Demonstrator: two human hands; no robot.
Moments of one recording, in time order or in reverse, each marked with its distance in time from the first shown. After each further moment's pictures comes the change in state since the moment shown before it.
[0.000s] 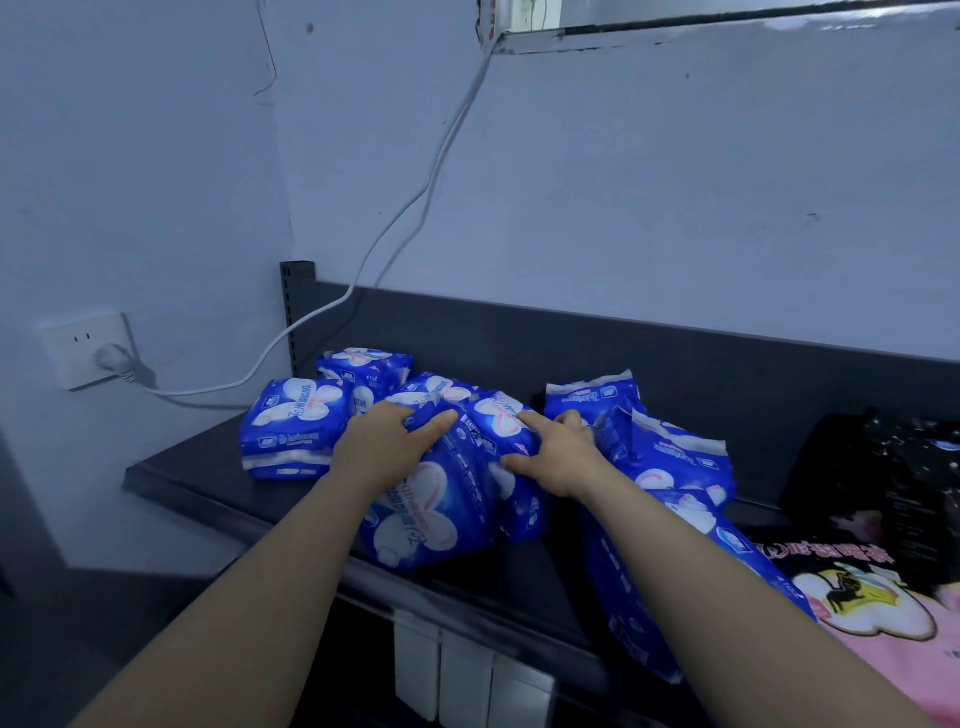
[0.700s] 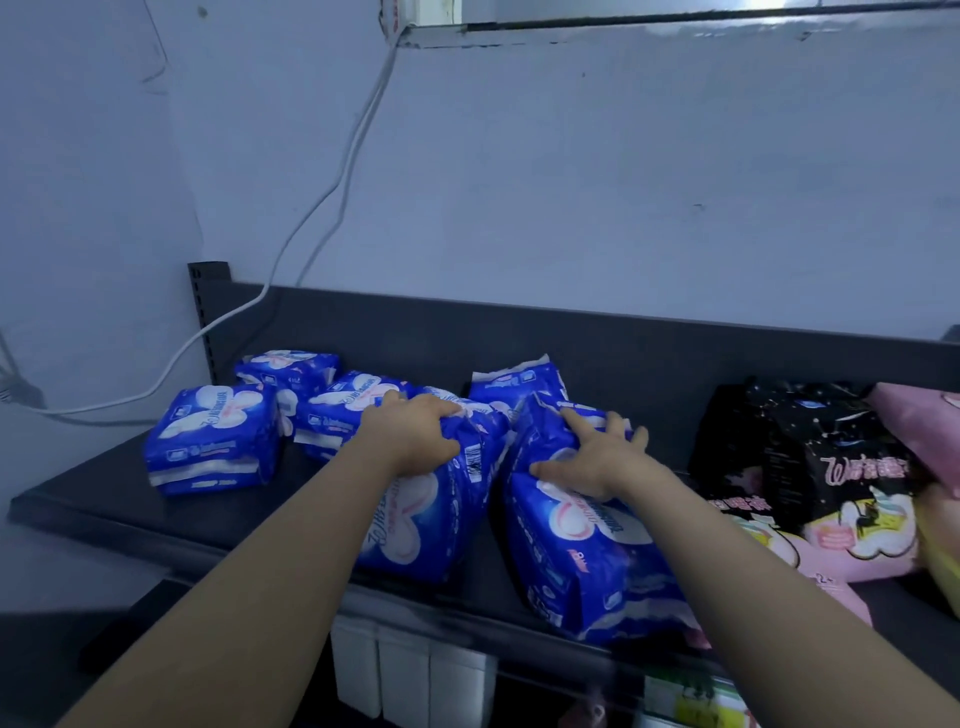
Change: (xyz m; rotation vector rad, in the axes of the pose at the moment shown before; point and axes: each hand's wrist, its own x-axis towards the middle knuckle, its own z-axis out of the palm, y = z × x) left_hand -0.007 0.087 0.040 0.467 -0.271 0.323; right_hand -0.052 0.080 -0.057 -0.138 -0.066 0.408
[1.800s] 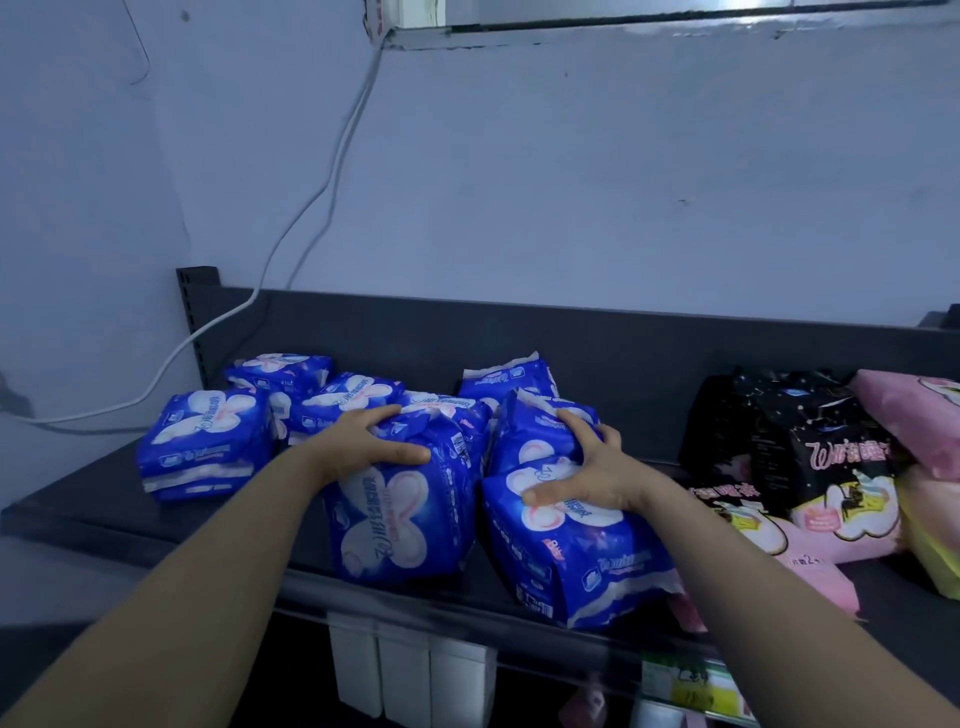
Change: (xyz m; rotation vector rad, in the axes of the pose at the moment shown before) left_hand -0.014 -0.061 0.004 -0.737 -0.167 -0.130; right_hand -0.013 0.028 0.008 0.382 -0.114 -0.215
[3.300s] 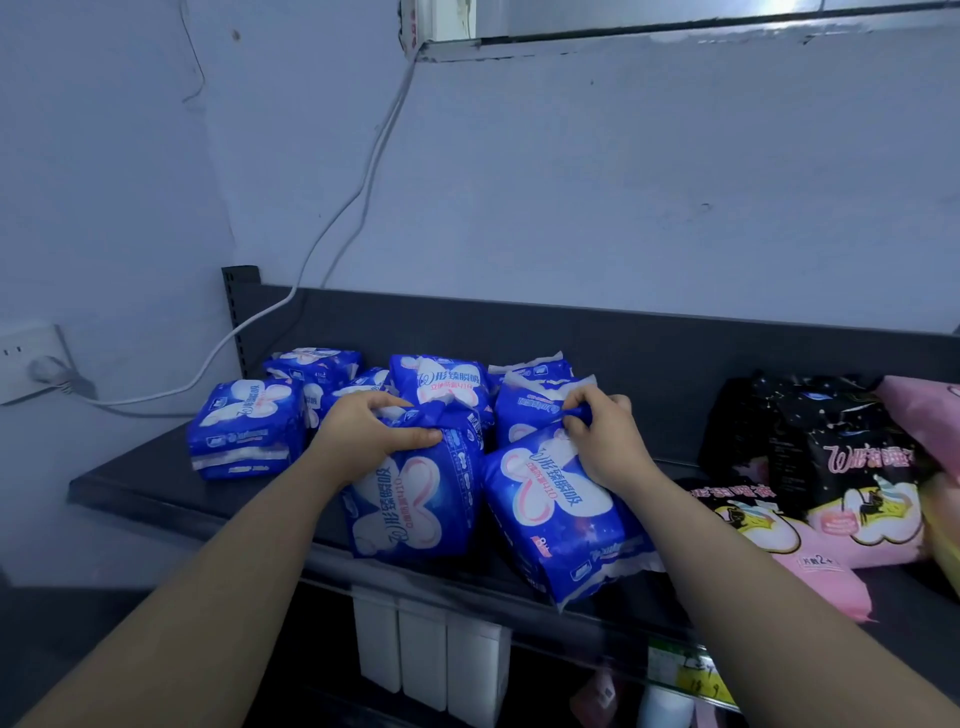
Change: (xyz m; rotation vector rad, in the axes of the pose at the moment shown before) left_hand -0.042 0.010 0.010 -0.154 0.361 0.144; right_hand 0.005 -0.025 0.012 0.148 0.453 -0.253
